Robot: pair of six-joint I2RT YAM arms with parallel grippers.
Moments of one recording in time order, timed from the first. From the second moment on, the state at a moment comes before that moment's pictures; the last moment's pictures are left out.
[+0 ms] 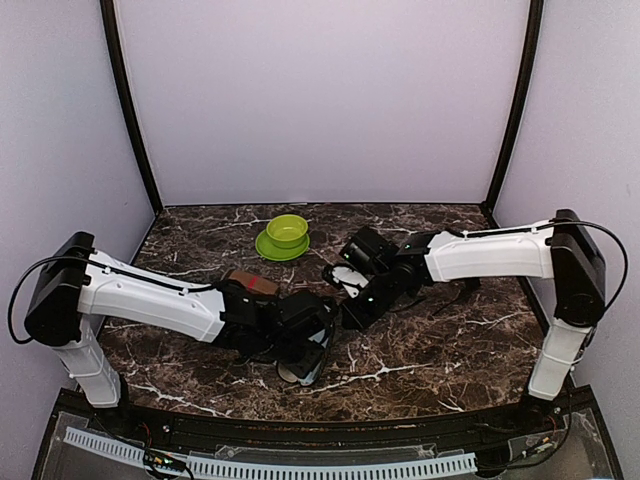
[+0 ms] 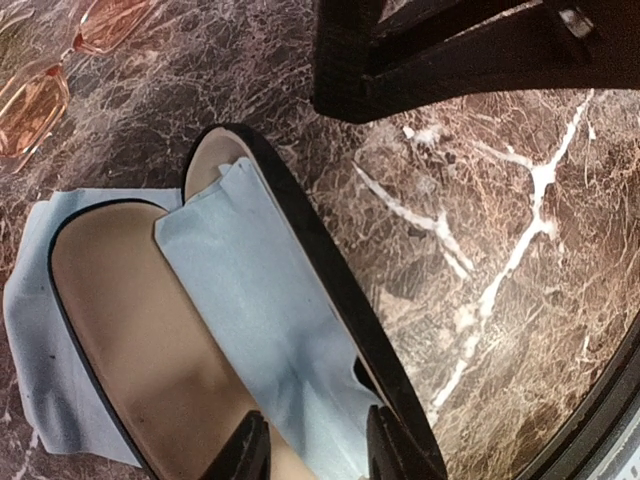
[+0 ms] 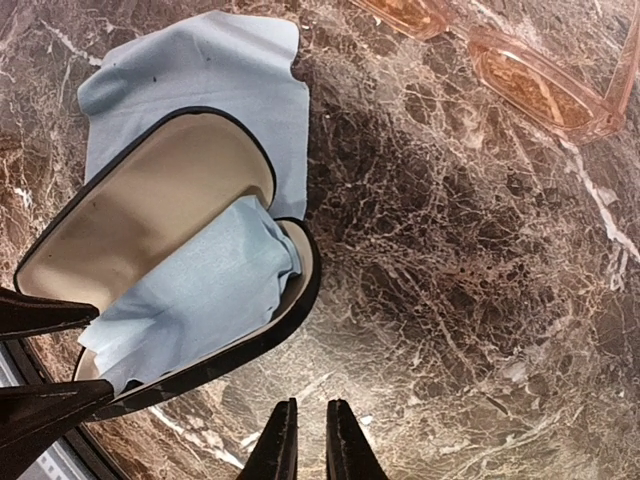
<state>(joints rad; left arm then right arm) -1.23 1.74 1.10 -0.45 -0.23 -0.47 0.95 1.80 1.27 -0.61 -0.13 0.19</state>
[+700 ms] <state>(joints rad) -1.11 1.61 1.10 -0.48 -0.29 -0.41 0.84 1.56 1.09 -0.56 -0.02 0.25</state>
